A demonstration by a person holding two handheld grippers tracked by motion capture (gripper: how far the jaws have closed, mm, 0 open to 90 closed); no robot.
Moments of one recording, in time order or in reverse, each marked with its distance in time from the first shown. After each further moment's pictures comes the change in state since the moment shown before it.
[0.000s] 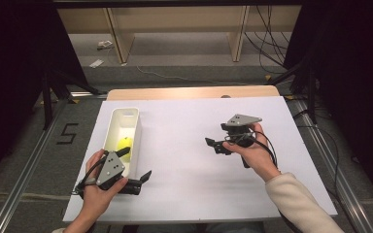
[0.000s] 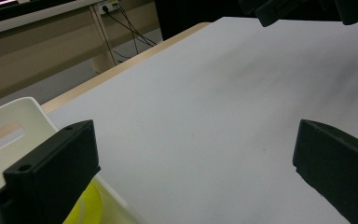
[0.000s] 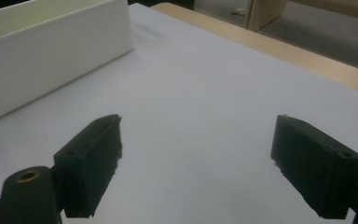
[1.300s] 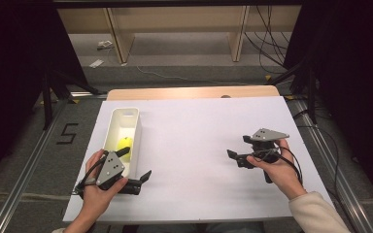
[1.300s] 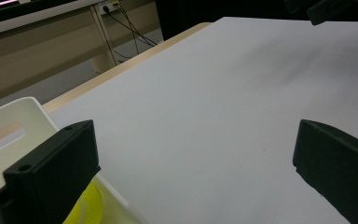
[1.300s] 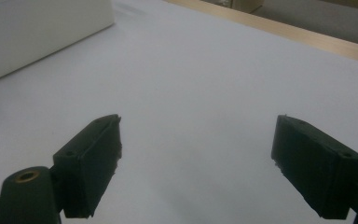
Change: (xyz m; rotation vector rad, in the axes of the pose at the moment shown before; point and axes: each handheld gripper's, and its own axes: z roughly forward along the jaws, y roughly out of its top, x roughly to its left) left arm 0.000 0.000 0.000 -0.001 0.002 0.000; right arm -0.015 -0.047 -0.054 0.013 -0.055 0.035
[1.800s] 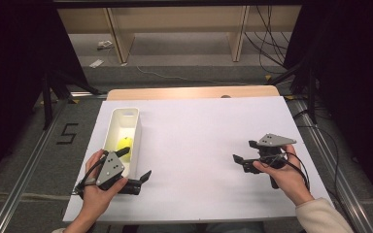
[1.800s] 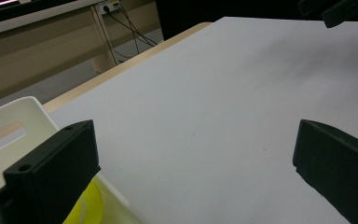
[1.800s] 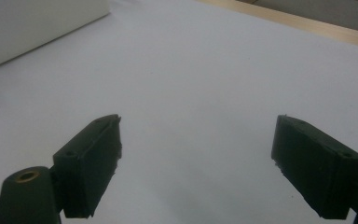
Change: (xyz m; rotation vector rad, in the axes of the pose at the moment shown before) left arm 0.000 0.000 0.000 -0.001 0.001 -0.002; right arm -0.004 -0.016 -0.013 0.010 -0.008 0.015
